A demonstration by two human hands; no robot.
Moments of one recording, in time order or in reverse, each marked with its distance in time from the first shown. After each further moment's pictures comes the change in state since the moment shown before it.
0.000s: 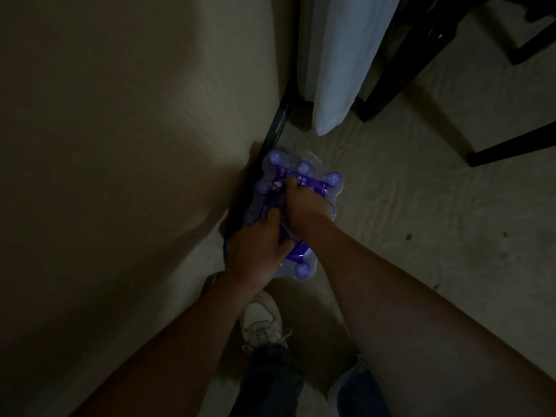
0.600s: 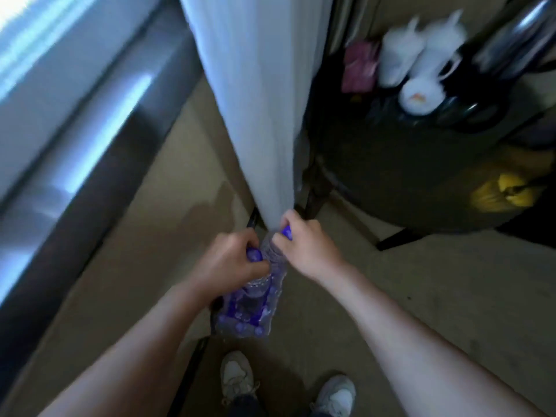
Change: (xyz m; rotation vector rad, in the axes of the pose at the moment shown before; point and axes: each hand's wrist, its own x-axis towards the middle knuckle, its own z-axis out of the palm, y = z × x) left_hand -0.022 0.208 -0.280 -0.123 -0.004 0.132; right_hand -0.181 -0.044 -0.348 0.219 0.198 -0.342
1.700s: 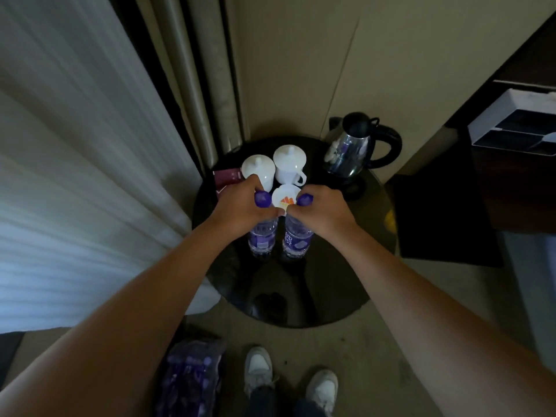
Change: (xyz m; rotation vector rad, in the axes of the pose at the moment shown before) left_hand 0.268 0.309 -0.051 -0.096 -0.013 0.262; right_hand 0.116 0.089 -0.342 0.043 0.301 0.288
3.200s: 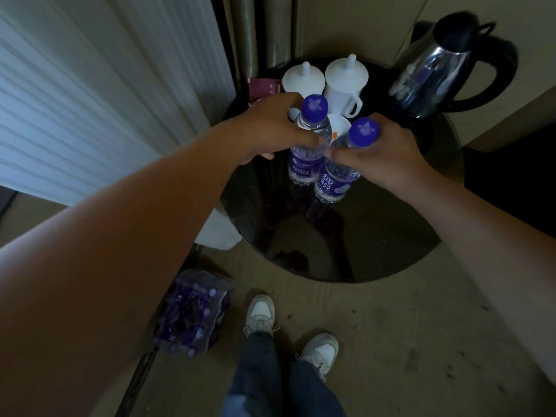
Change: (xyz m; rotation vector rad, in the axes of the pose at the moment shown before) left_hand -0.021 -0.004 0.020 -0.189 -0.135 -0.221; right_hand -0.007 0.047 0.014 0.157 -0.063 -0.174
